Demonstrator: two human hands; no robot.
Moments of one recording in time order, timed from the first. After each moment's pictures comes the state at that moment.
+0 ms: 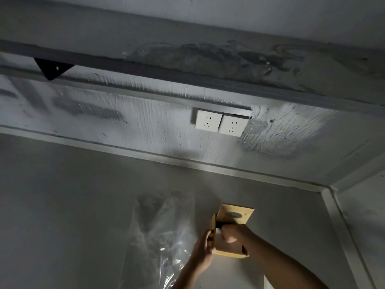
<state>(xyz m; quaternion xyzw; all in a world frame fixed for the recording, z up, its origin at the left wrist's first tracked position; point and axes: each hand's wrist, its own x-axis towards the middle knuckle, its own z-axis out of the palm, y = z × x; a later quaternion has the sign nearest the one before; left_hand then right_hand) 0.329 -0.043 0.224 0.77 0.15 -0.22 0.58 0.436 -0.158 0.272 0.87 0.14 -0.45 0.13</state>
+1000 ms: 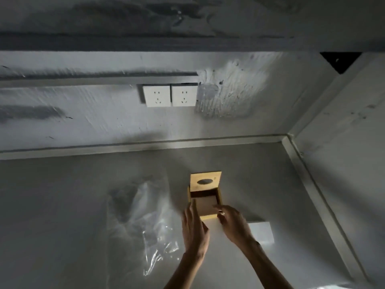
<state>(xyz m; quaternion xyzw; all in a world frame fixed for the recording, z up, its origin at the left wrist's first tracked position) 0.293 -0.088 0.269 0.92 0.08 0.02 0.39 0.311 -0.231 0.281 0.96 -0.01 -0.09 -0.28</state>
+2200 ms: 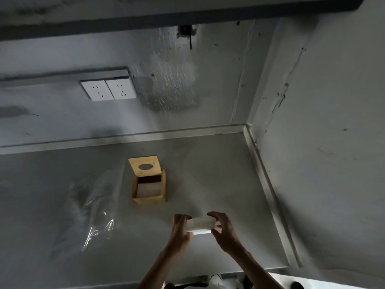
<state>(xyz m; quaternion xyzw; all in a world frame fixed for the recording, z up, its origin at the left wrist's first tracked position) 0.222 -0.265 0.224 0.89 0.05 -0.18 0.42 0.217 -0.457 0.221 0.87 -0.03 -0.15 -0.47</state>
